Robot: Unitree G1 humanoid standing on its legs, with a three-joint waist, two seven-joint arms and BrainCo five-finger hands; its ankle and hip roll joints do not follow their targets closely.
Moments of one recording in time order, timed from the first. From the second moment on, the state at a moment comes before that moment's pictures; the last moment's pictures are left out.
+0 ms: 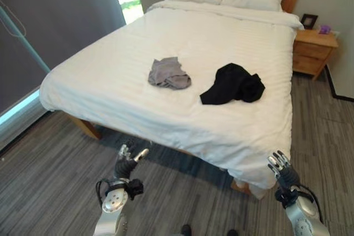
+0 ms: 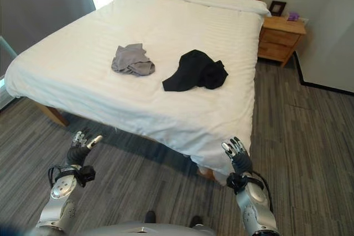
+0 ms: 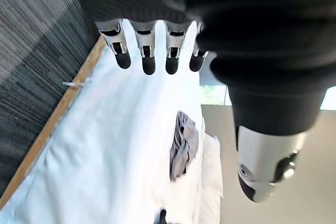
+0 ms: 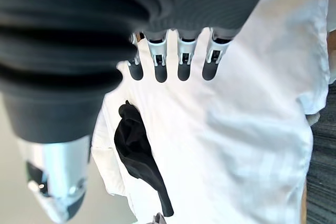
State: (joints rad) left arm 0.16 0.29 0.06 0.21 -0.39 -0.11 0.18; right arm 0.16 -0.28 0.00 0.29 0.63 -0.10 -0.03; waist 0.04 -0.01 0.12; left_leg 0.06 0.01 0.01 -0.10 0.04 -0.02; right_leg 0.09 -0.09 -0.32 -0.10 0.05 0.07
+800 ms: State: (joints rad) left arm 0.08 0.30 0.11 0.24 -0.39 -0.14 0.21; right arm 0.23 -0.25 -0.09 0.31 0.64 -0.11 -0.03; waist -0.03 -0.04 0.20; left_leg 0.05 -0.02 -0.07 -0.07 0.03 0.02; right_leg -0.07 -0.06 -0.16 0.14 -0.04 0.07
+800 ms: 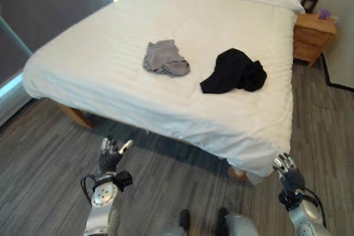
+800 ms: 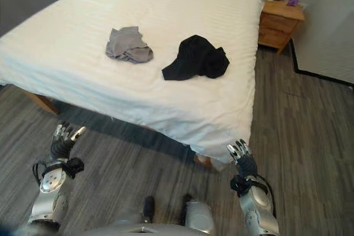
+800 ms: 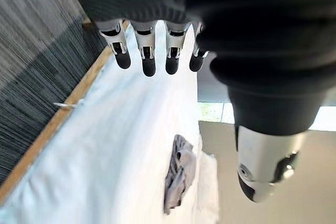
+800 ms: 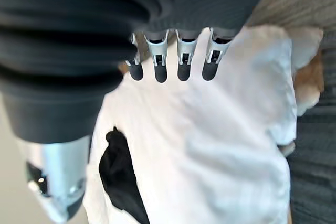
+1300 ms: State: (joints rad) left arm 0.04 0.29 0.09 0.26 -0.44 -0.17 0.23; right arm 0.10 -0.34 -0.13 0.34 0.68 -0.14 -0.05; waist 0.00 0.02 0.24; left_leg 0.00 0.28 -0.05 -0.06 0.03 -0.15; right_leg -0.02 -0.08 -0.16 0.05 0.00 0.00
